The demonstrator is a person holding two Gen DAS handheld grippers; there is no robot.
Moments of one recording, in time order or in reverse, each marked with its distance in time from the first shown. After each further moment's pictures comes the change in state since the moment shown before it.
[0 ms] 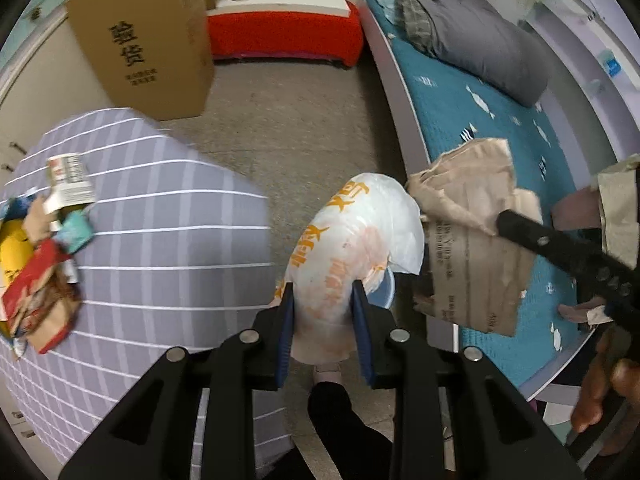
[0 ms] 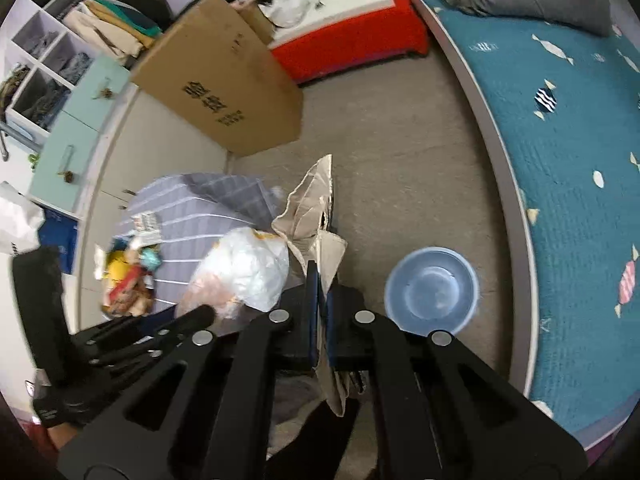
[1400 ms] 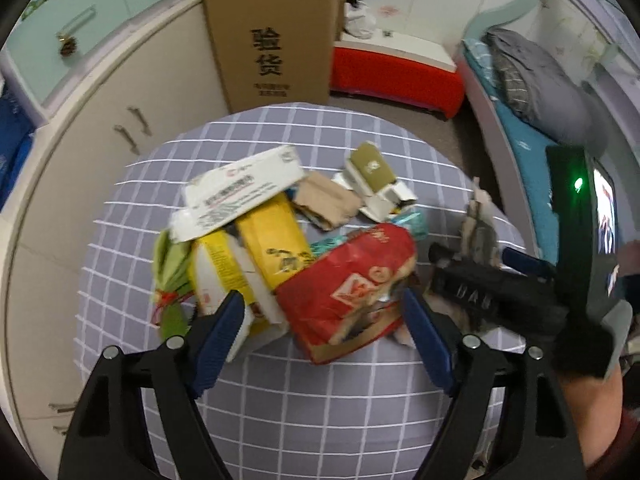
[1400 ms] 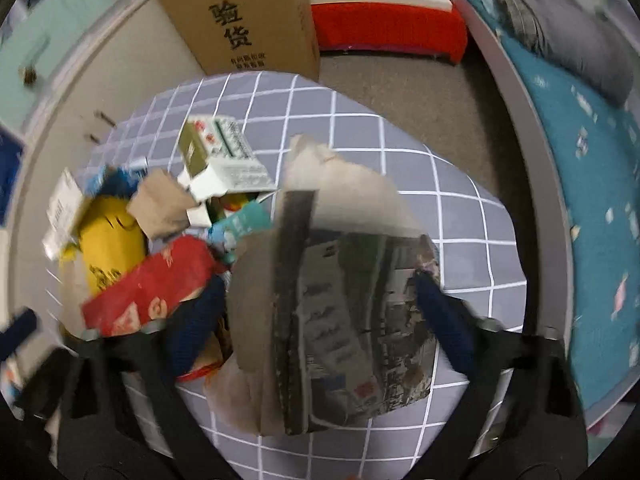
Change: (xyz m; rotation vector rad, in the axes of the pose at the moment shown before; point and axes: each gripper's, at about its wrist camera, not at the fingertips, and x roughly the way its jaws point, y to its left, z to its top) left arm -0.102 0.293 -0.049 -0.136 -0.157 0.172; right arm 0.170 0.280 -0.053 -0.151 0.035 -0.230
